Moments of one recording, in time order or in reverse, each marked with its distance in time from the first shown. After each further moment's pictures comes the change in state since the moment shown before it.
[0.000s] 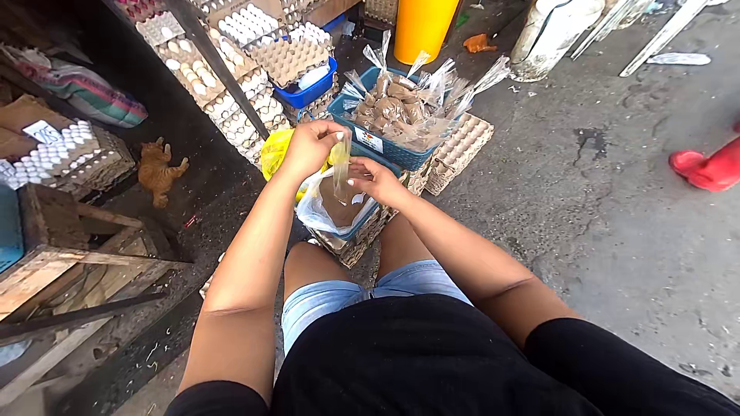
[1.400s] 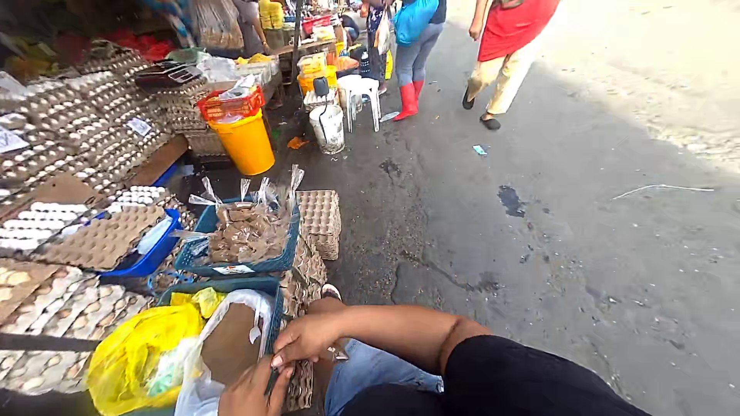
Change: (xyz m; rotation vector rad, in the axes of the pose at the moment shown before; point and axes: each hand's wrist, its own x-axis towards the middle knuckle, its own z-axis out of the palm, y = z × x) left_hand -0.111 -0.041 0.117 0.525 -0.097 0.598; right_hand -0.118 -0.044 -0.040 -0.099 -0.357 0.173
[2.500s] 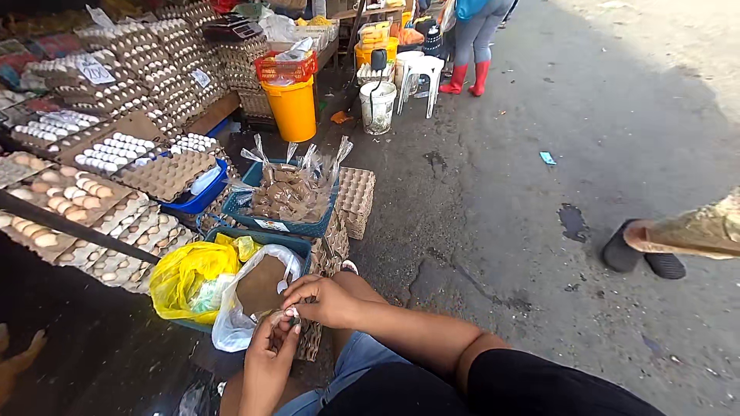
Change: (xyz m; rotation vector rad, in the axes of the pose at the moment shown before) left_hand -0.023 0.027 -0.011 -0.796 0.265 -0.604; right_hand 0.021 -0.003 0.027 0.097 0.398 -0.189
